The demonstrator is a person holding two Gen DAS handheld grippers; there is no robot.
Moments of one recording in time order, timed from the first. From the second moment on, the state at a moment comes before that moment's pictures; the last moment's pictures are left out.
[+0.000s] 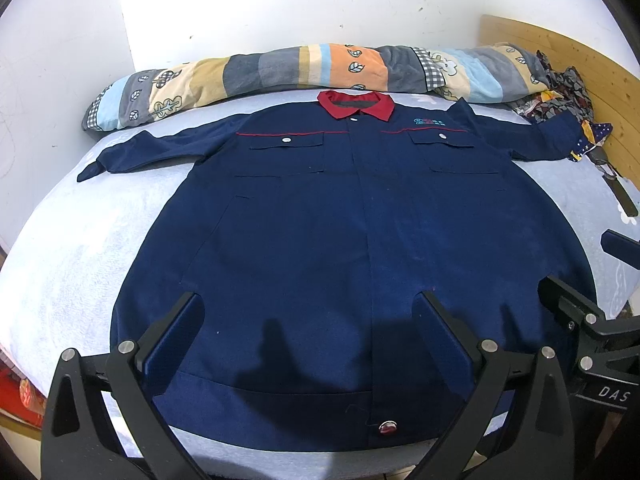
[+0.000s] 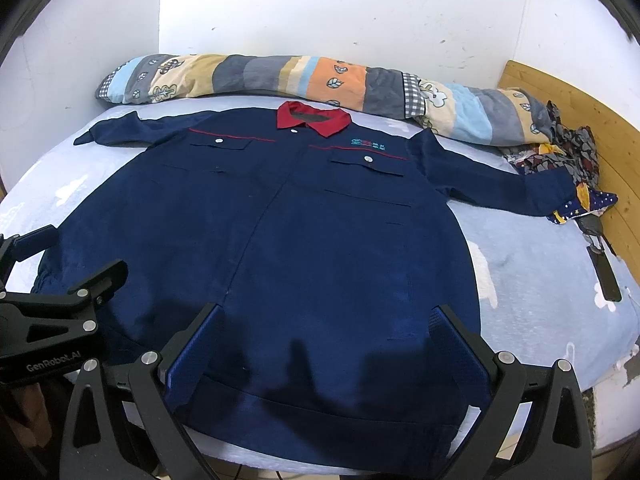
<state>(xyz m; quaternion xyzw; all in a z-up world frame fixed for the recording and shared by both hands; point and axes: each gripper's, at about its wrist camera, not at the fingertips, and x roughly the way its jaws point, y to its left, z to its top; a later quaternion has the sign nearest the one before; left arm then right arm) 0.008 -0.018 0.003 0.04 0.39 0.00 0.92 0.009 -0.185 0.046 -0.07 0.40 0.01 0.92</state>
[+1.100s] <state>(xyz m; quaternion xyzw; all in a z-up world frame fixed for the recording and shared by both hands) 0.128 -0.047 0.010 0.02 0.39 -0.05 0.92 0.195 -0.679 0.084 0.37 0.33 -0.16 0.86</state>
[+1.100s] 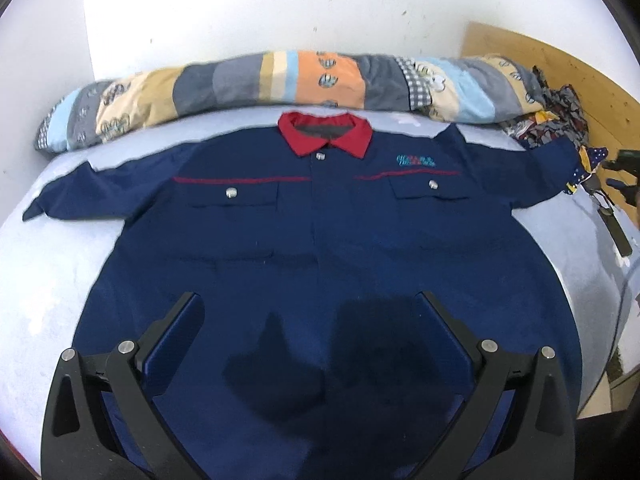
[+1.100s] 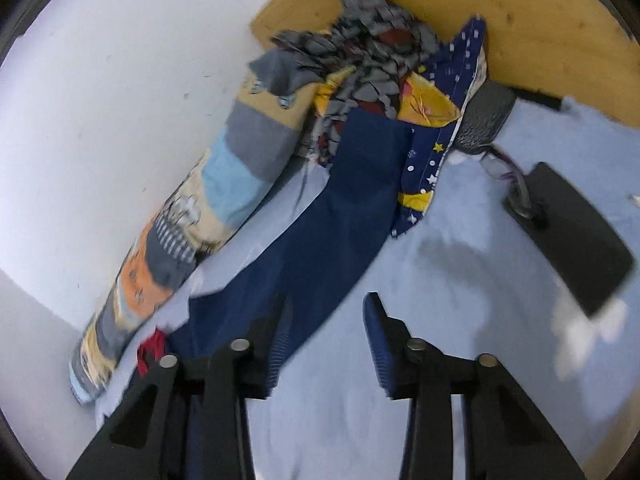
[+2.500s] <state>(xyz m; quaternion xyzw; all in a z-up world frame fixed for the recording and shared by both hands) 0.137 -0.056 -0.012 0.03 0.44 -0.06 0.90 0.284 -0.715 0.124 0.31 0.23 -0.17 0.90</state>
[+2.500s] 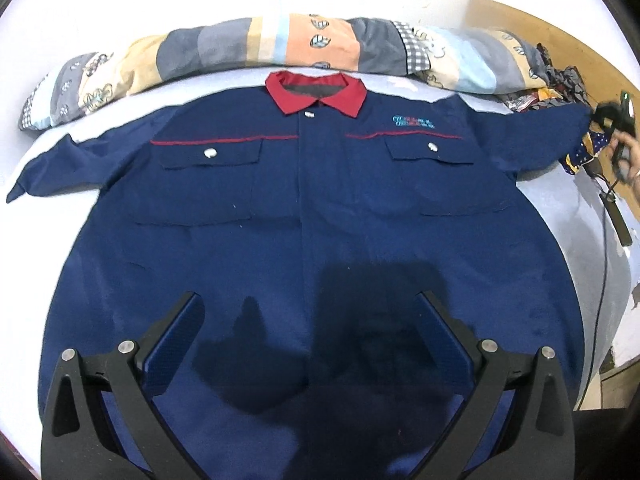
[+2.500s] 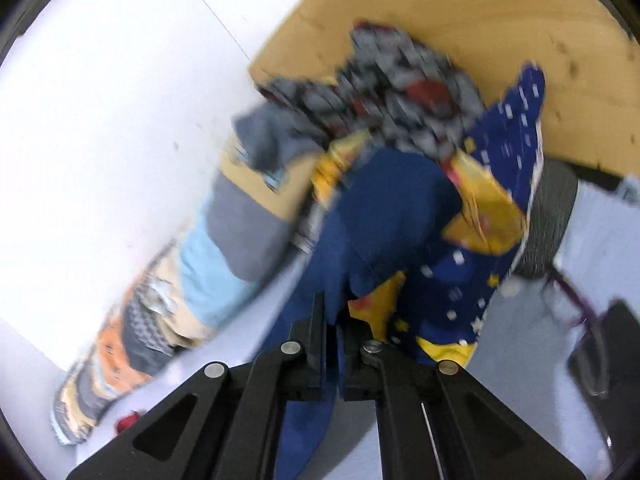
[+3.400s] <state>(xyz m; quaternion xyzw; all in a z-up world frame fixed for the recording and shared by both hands) 0.086 0.064 0.036 -0.06 0.38 -0.05 0.92 0.300 -0.110 0.259 0.02 0.31 0.16 0.93</state>
